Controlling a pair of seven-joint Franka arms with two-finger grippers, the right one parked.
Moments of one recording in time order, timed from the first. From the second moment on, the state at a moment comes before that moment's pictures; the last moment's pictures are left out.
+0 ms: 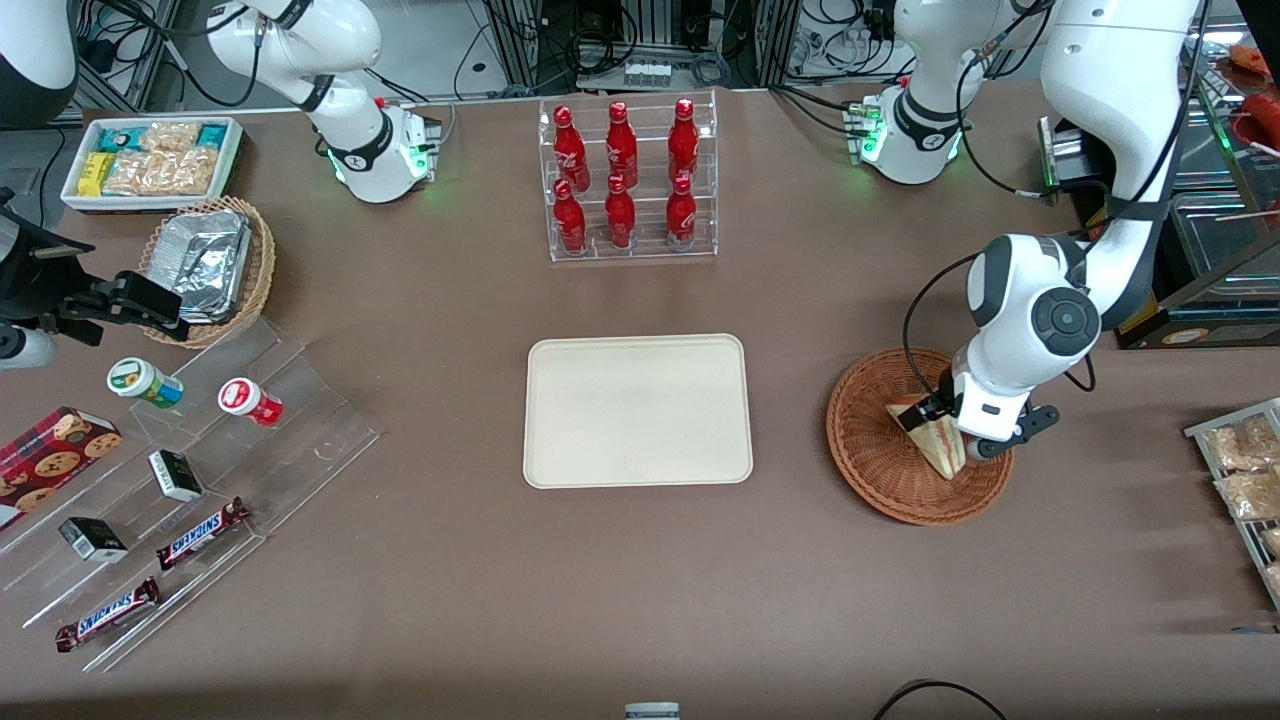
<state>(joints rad) -0.06 0.31 -0.09 -2.13 0.01 2.41 -0.61</state>
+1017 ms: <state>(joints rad) -0.06 0.21 -0.09 -2.09 0.02 2.21 -0.62</state>
